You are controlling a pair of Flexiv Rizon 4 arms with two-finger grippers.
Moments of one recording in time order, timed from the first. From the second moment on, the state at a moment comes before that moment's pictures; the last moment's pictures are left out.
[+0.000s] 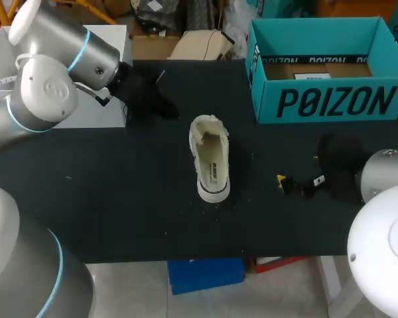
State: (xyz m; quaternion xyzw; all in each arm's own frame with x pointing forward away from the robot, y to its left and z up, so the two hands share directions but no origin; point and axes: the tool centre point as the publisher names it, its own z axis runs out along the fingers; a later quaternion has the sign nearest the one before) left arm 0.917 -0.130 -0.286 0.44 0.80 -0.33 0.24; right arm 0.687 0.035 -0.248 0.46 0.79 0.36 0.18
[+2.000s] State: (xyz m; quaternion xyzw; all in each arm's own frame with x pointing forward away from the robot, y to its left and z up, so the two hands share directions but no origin) left arm 0.904 -0.244 -0.348 0.49 0.76 -0.38 0.19; right arm 0.687 0.035 -0.248 0.46 0.79 0.36 0.18
